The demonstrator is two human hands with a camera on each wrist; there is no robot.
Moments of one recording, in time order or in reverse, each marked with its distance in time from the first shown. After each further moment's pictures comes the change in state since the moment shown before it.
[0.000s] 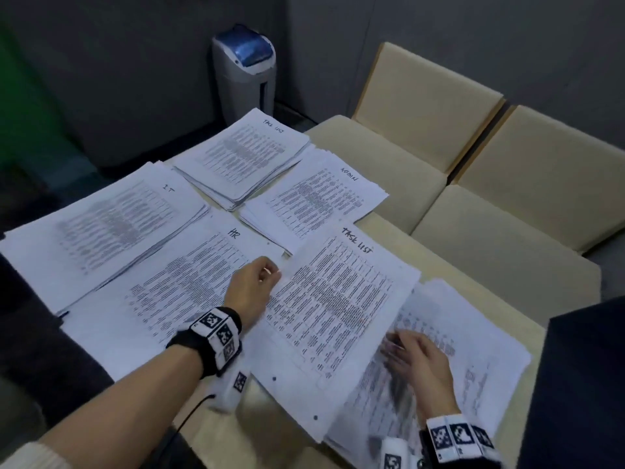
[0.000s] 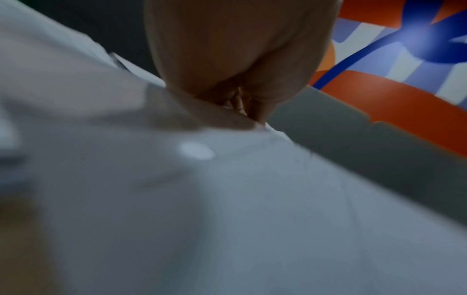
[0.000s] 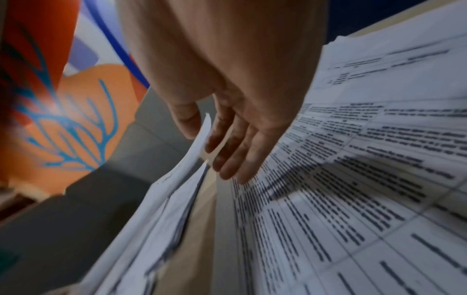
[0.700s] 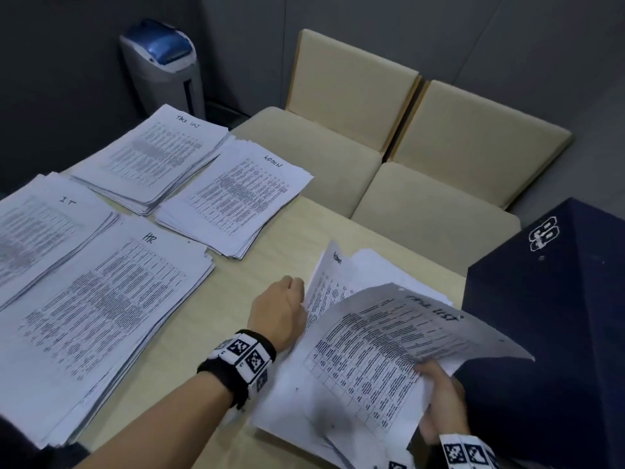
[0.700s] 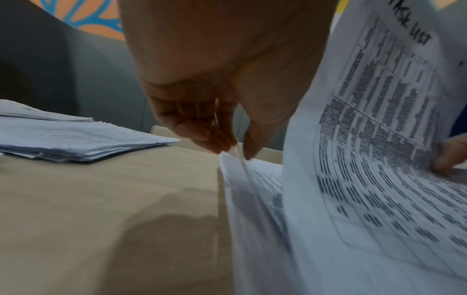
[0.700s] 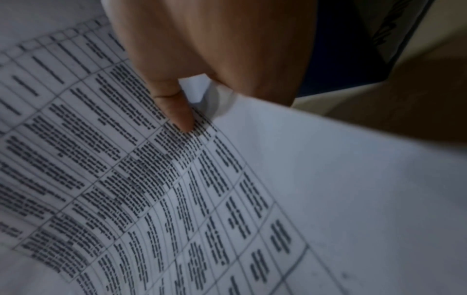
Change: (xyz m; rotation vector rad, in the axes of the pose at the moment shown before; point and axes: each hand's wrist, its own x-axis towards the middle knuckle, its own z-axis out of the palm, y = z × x) left_hand -0.057 0.067 0.143 0.702 -0.279 0.448; right_hand -0.004 0.055 -0.133 0.419 0.396 0.200
